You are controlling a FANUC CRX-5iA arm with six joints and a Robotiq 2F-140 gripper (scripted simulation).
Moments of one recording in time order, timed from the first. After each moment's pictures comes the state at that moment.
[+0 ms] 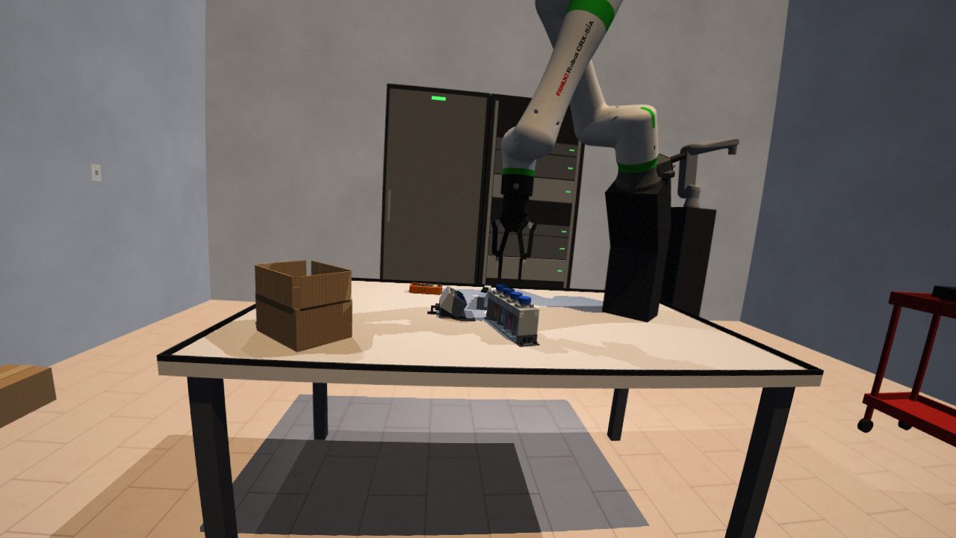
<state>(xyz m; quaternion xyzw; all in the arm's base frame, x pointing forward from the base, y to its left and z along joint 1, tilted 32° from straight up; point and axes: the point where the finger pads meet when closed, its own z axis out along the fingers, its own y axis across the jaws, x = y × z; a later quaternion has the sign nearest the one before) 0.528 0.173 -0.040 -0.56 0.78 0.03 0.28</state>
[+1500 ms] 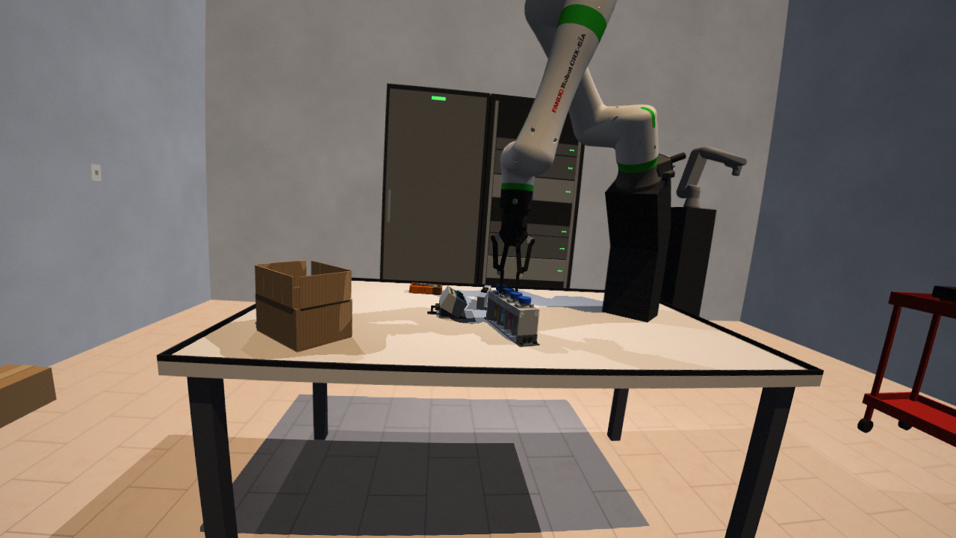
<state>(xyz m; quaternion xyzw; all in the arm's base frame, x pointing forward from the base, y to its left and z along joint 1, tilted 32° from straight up) 0.543 0.186 -0.076 -0.56 0.78 0.02 0.27</state>
